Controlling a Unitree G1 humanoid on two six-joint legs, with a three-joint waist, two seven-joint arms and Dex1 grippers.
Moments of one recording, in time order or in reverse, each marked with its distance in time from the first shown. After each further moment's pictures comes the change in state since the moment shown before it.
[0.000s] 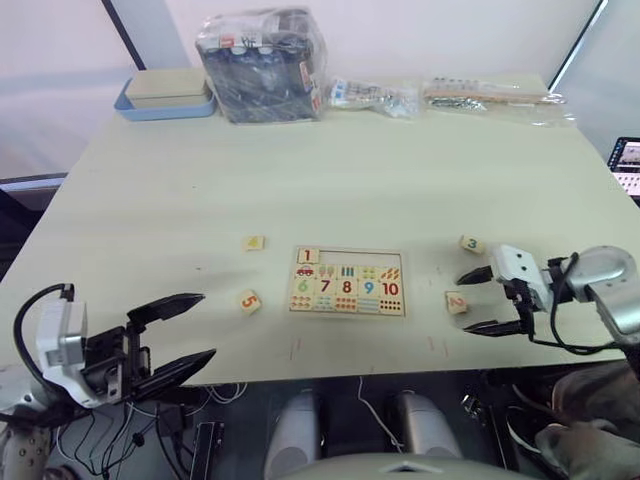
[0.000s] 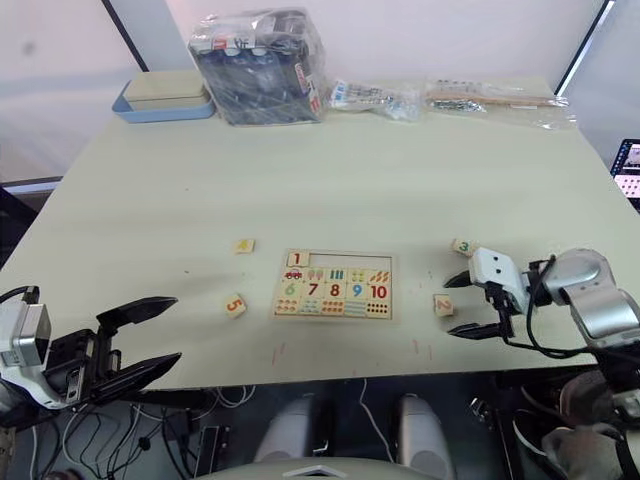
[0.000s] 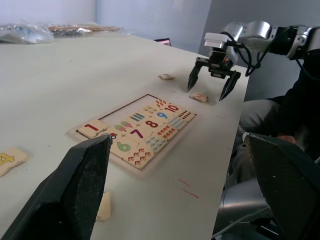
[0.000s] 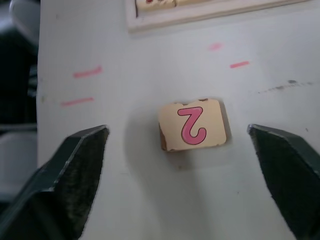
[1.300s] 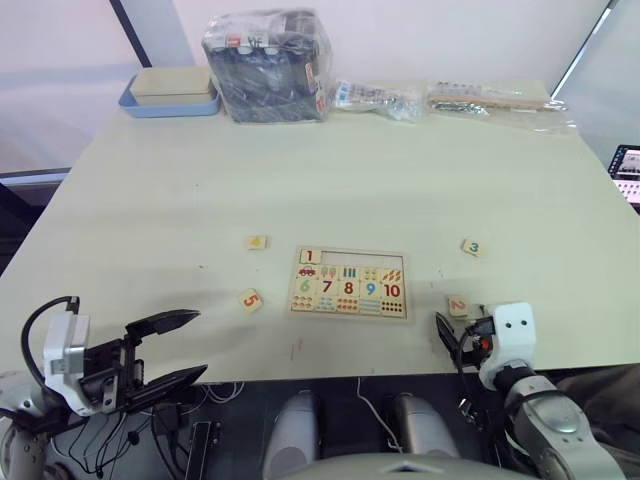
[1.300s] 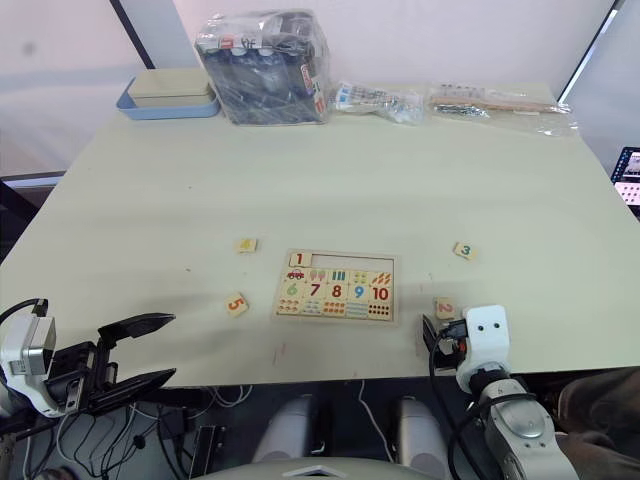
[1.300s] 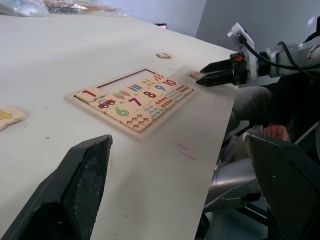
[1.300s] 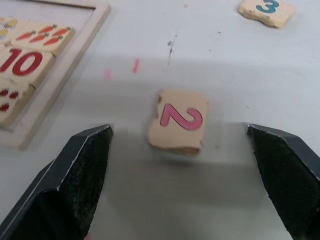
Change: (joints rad) left arm -0.009 0.024 -0.039 0.174 0.068 -0.089 -0.107; right arm 0.658 0.745 -0.051 -0.729 -0.113 0.338 -1.257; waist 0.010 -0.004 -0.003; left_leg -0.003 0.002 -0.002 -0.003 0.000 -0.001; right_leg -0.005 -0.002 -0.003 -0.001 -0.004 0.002
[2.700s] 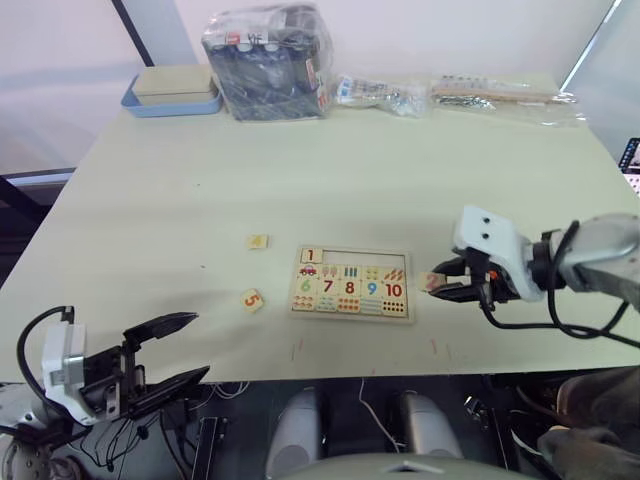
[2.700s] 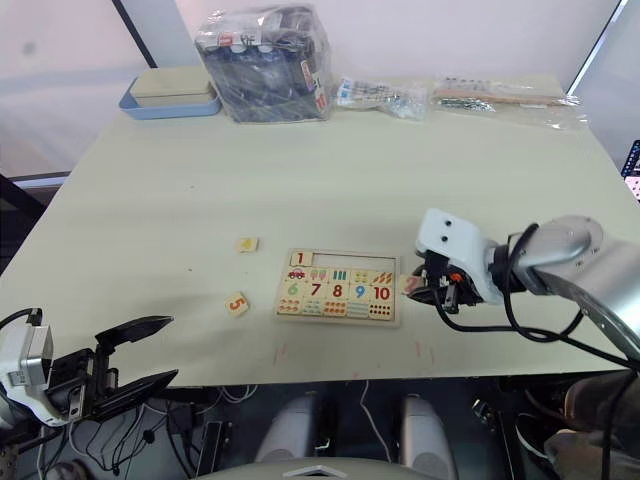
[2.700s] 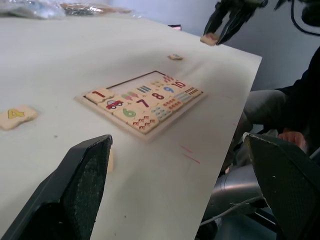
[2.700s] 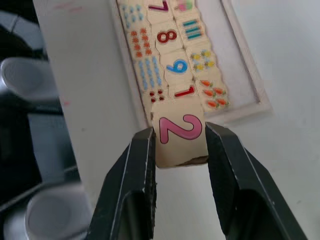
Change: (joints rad) left arm 0.057 -0.066 0.034 -0.068 -0.005 -0.021 0.056; right arm -1.244 -0.830 0.255 0.047 0.533 0.759 0.729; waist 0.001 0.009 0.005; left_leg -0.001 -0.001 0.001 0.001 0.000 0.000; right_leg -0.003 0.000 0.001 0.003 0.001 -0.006
